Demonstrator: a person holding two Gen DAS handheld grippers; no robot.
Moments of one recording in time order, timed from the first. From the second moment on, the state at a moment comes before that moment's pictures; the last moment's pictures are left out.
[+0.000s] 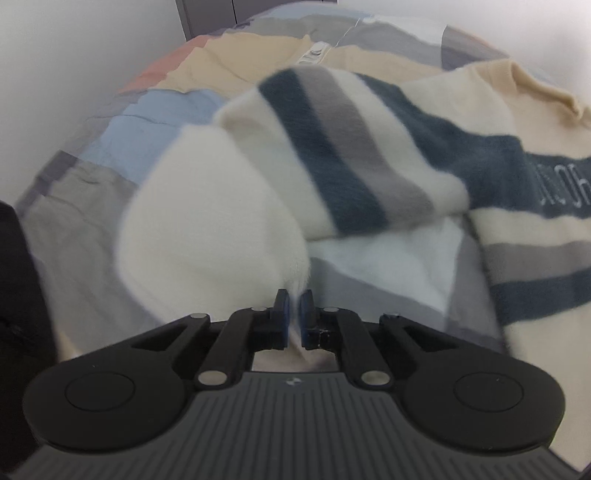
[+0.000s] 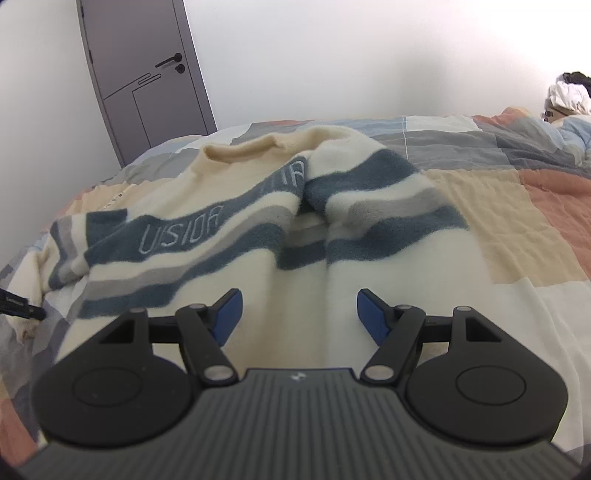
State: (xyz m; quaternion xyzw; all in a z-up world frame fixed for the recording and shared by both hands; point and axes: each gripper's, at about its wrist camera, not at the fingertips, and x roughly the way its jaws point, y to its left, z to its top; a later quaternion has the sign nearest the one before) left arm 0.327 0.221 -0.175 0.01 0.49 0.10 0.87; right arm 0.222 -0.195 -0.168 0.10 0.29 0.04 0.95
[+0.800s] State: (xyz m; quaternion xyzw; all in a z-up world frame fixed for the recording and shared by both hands) left arm 0.325 0.406 -0.159 -0.07 0.44 0.28 0.85; right arm 0.238 -0.187 -0.178 0.09 0.30 0.05 0.95
